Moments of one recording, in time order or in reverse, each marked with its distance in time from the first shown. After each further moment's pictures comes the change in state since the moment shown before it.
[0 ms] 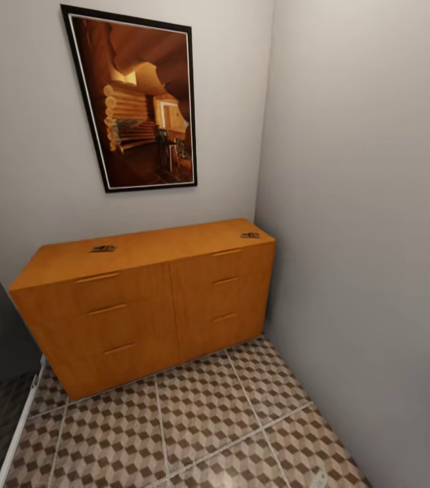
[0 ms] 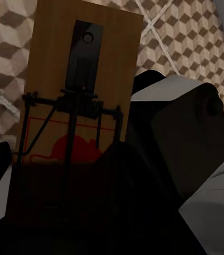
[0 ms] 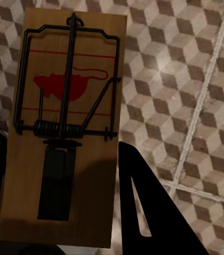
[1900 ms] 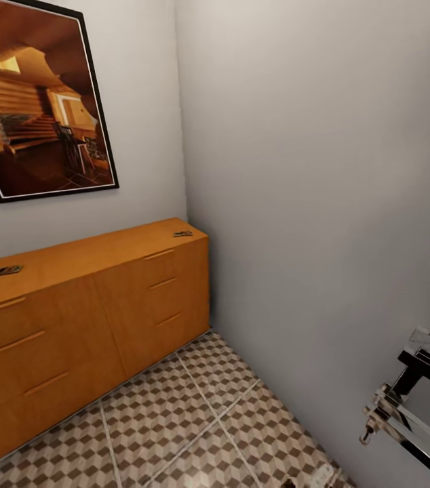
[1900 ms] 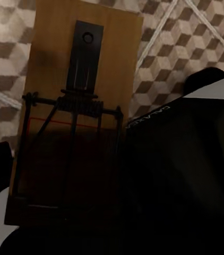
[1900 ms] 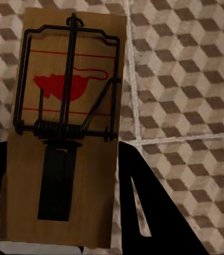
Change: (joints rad) left arm 0.000 0.033 0.000 0.002 0.002 -0.002 0.167; right arm 0.000 0.000 -0.054 0.014 -0.006 -0.074 -0.105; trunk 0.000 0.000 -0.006
